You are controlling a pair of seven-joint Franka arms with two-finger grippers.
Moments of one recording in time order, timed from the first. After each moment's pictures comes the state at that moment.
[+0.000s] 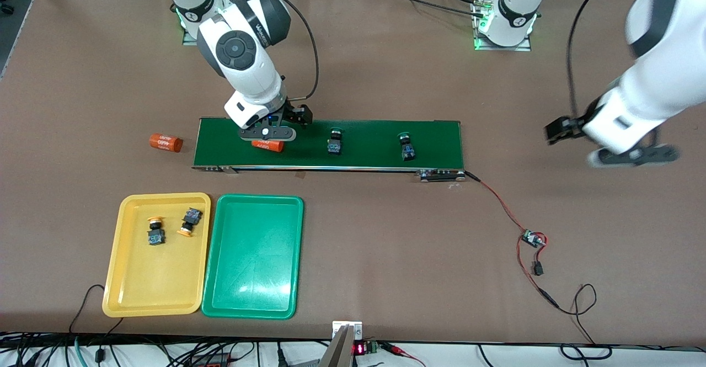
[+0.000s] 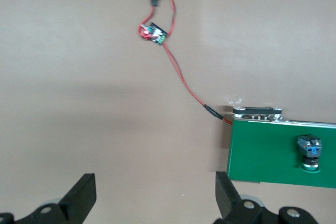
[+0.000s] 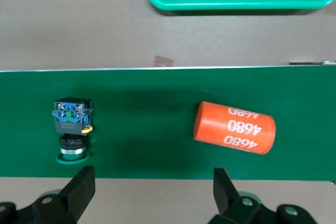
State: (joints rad) left arm -0.02 0.10 -0.08 -1.58 0.01 1.62 -0.21; right arm 0.33 0.25 0.31 -1.98 -0.01 2.20 0.66
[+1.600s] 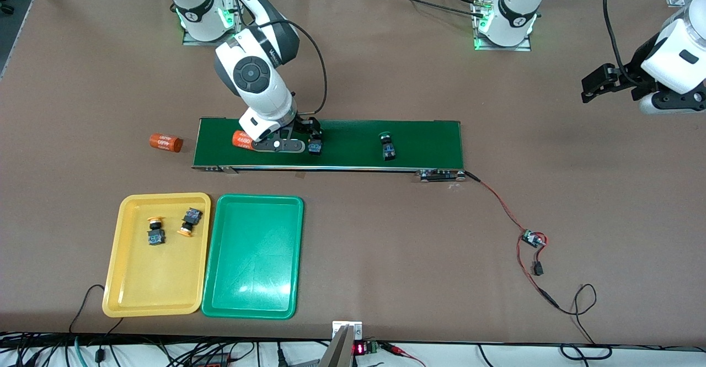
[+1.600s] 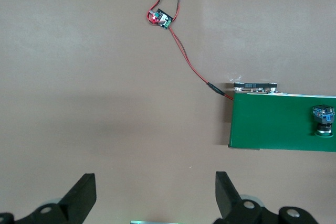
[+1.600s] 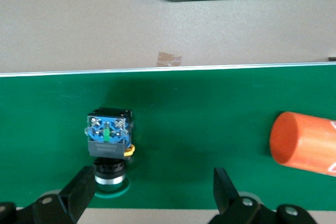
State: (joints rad) left arm -0.02 0.00 -0.05 -1.57 0.02 1.49 -0.13; right arm 0.34 0.37 0.31 -1.98 -0.02 2.30 0.69
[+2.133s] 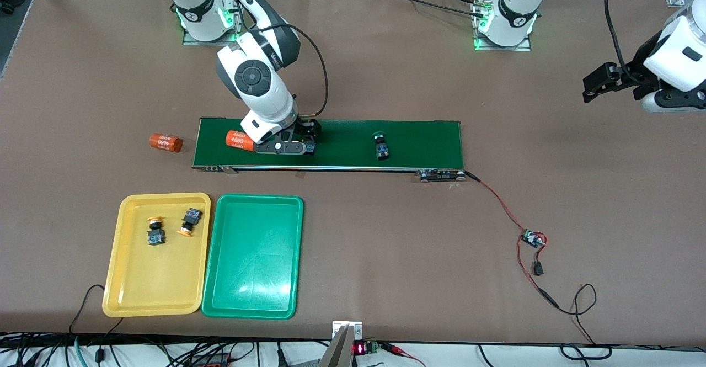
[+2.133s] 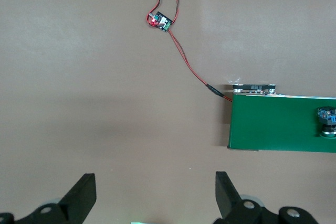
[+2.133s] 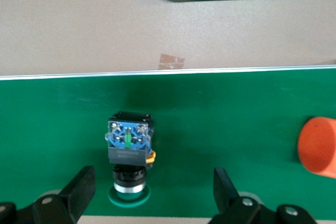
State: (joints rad) left arm -0.03 0.00 -0.05 -1.56 0.02 1.49 -0.13; right arm 0.34 0.39 0.31 -1.98 -0.03 2.33 0.69
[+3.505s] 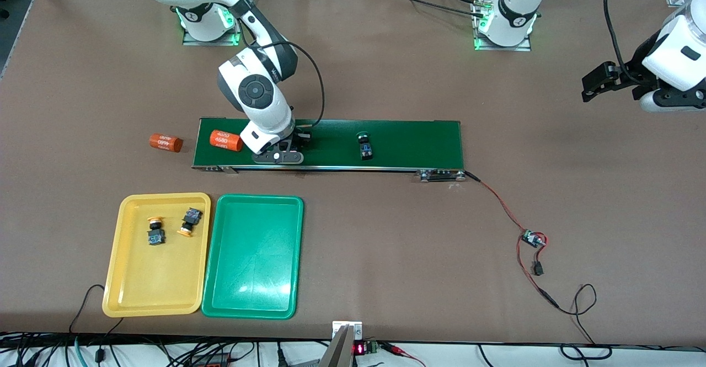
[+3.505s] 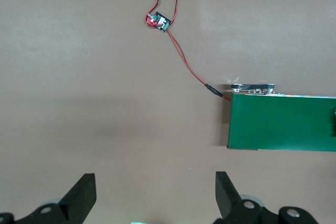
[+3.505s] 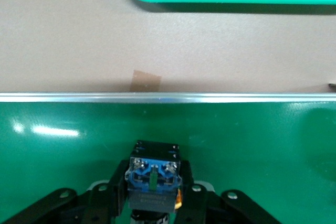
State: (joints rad) left arm -0.03 0.00 -0.06 -1.56 0.02 1.49 -0.13; right arm 0.33 0.45 0.28 -1.97 -0.12 2.37 0.69
